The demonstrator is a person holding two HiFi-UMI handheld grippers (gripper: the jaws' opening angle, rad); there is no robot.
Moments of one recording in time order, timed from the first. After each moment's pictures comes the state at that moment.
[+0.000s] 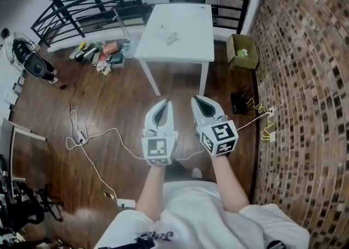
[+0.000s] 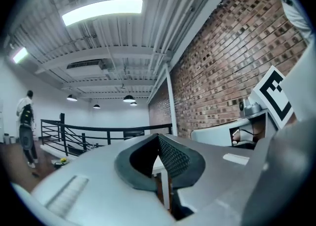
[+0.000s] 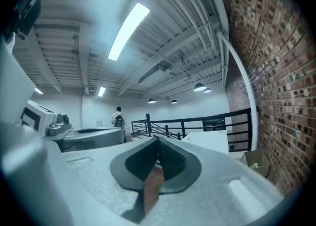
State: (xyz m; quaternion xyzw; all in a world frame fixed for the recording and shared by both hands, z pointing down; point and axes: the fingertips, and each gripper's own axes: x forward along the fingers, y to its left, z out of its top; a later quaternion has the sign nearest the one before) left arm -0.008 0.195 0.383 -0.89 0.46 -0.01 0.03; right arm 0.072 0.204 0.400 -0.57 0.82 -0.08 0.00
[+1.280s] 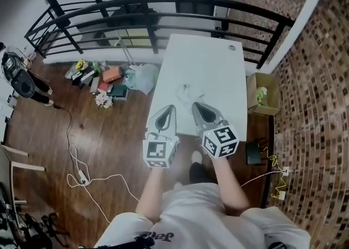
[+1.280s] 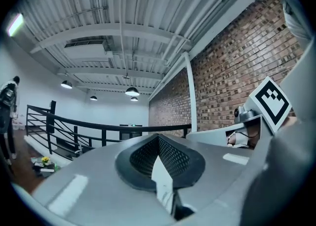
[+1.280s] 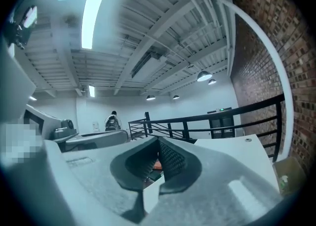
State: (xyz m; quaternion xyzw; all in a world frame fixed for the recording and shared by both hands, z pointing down) left arm 0.003 -0.361 0.409 -0.90 0.44 0.00 -0.01; right arm 0.078 -0.356 0.424 -0.55 0.83 -0.11 0.01
